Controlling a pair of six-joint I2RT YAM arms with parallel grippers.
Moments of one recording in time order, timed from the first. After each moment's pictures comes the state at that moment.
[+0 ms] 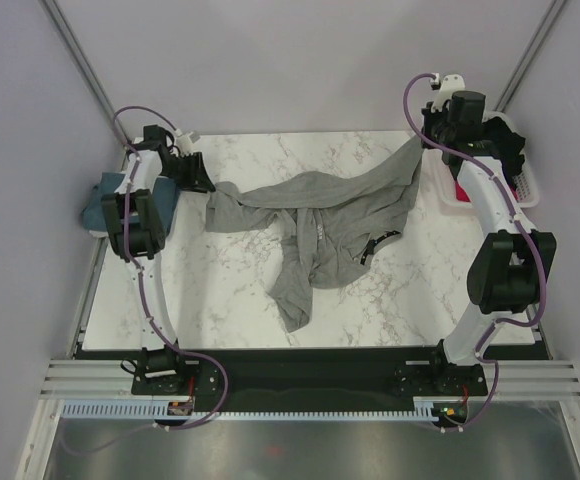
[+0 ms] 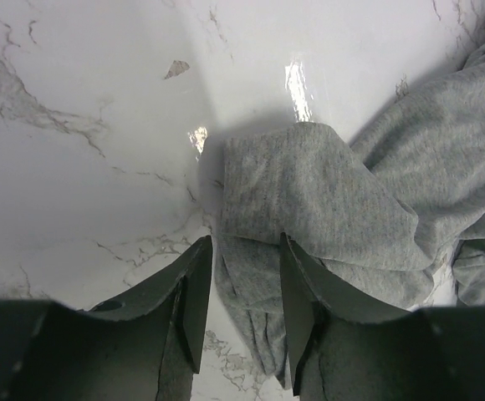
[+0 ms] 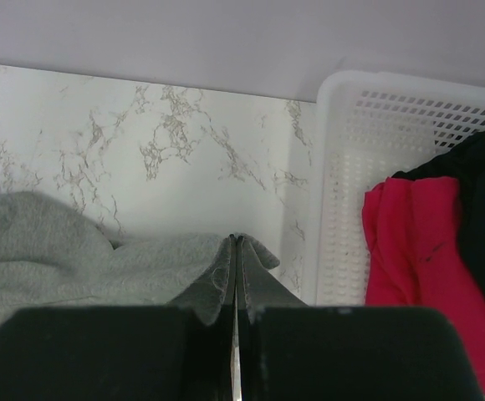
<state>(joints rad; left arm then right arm) 0.14 2.46 2.14 -0.84 0.66 0.18 -0.01 1.78 1.63 -0.24 -0.09 -0.09</state>
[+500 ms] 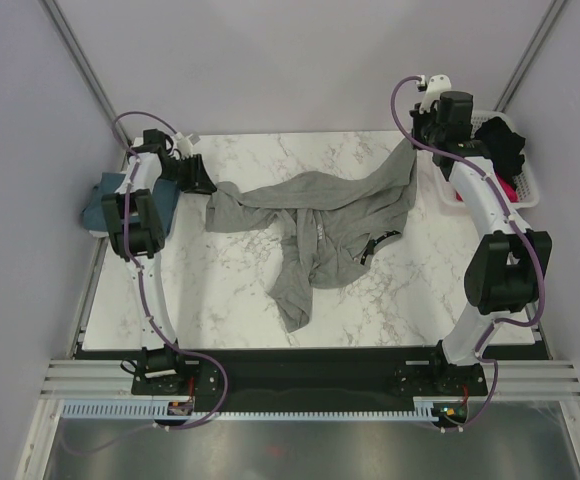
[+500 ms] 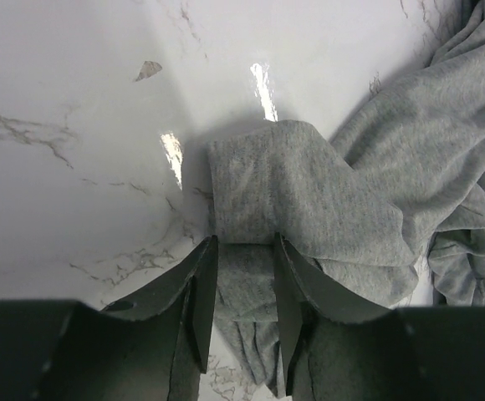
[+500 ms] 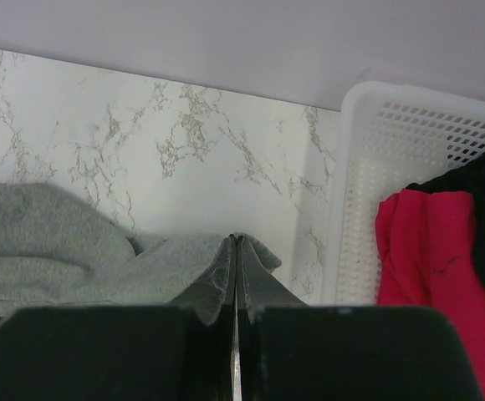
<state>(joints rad) 0.16 2.49 2.14 -0.84 0.75 0.17 0.04 1.78 1.63 -0.24 -0.07 -0.13</state>
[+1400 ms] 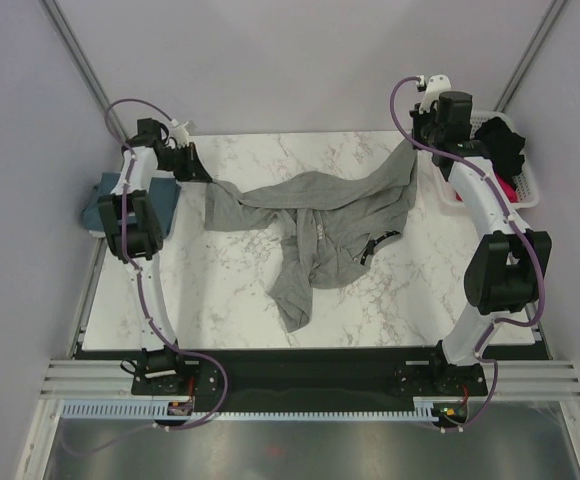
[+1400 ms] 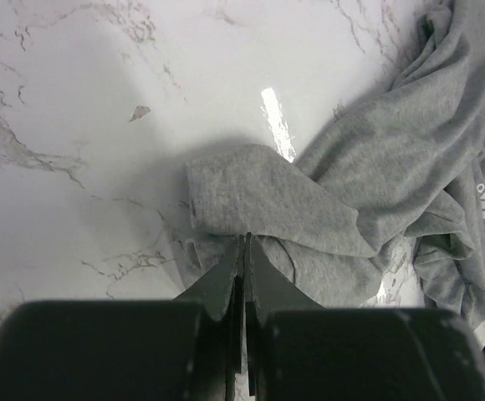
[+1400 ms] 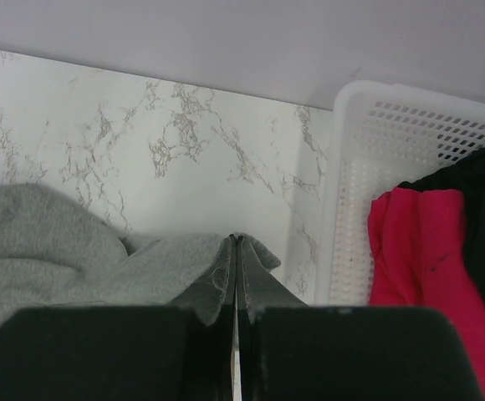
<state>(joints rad) 0.16 2.46 2.18 -0.83 0.77 0.17 0.04 1.78 1.63 -0.24 -0.04 -0.14</state>
